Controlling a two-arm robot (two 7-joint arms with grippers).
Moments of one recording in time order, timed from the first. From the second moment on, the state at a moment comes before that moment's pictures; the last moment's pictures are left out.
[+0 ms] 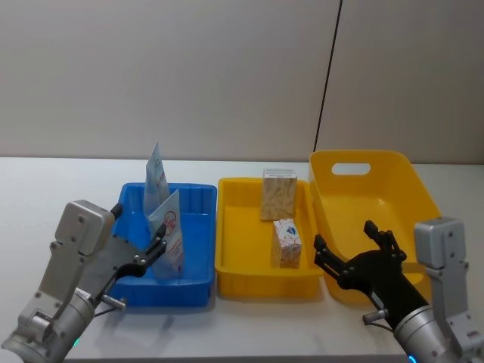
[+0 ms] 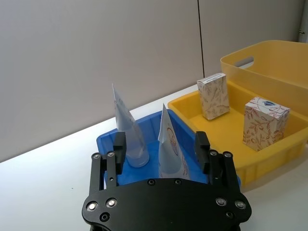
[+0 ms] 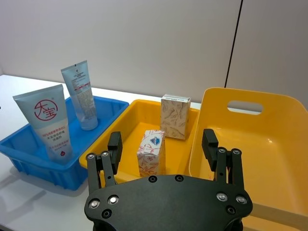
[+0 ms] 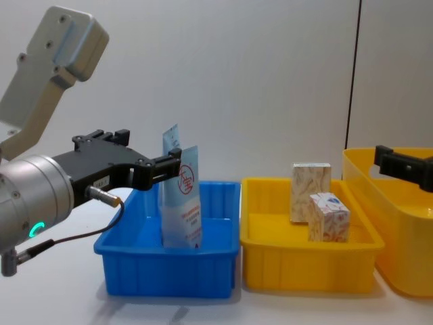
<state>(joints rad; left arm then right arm) -0.24 0.38 0.45 -1.63 -0.20 0.01 -0.01 -0.01 0.34 -0.23 -1.77 0.29 0.03 0.07</state>
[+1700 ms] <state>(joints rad) -0.24 0.38 0.45 -1.63 -0.20 0.01 -0.01 -0.01 0.34 -0.23 -1.77 0.29 0.03 0.07</state>
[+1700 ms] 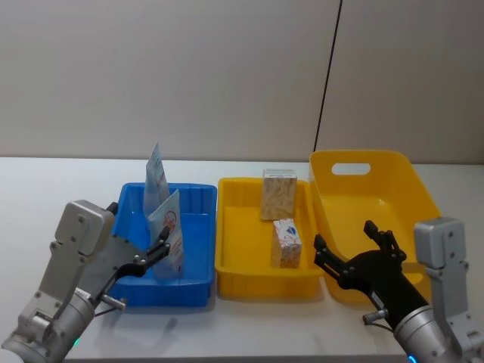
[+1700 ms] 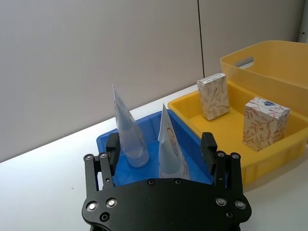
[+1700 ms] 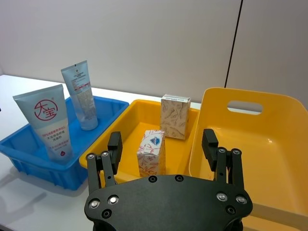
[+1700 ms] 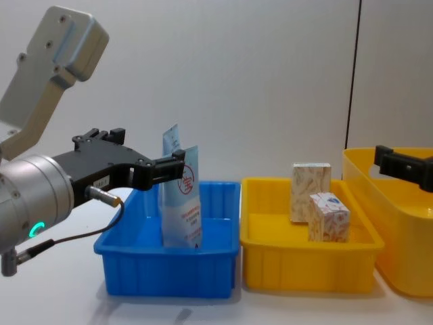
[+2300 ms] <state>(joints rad) -0.24 0.38 0.43 -1.60 -0.29 0.03 -0.11 -0.01 0.34 -0.23 -1.77 0.29 0.03 0.07</state>
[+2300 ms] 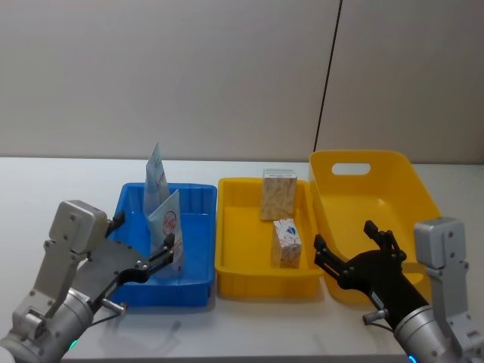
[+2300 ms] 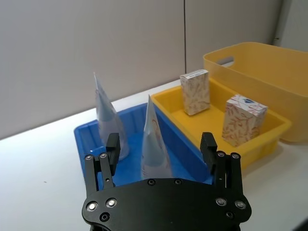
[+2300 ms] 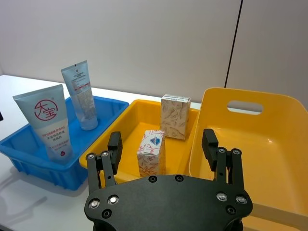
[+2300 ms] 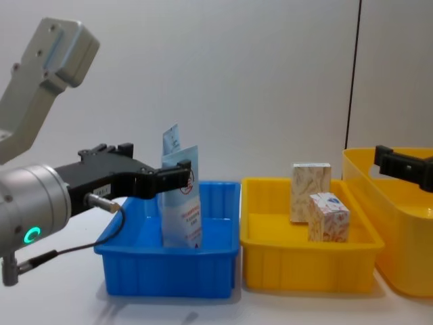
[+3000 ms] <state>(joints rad) -0.30 0.36 0.37 -1.42 -0.44 0.00 -0.30 -0.01 0.34 -0.23 -1.77 0.29 0.03 0.07</state>
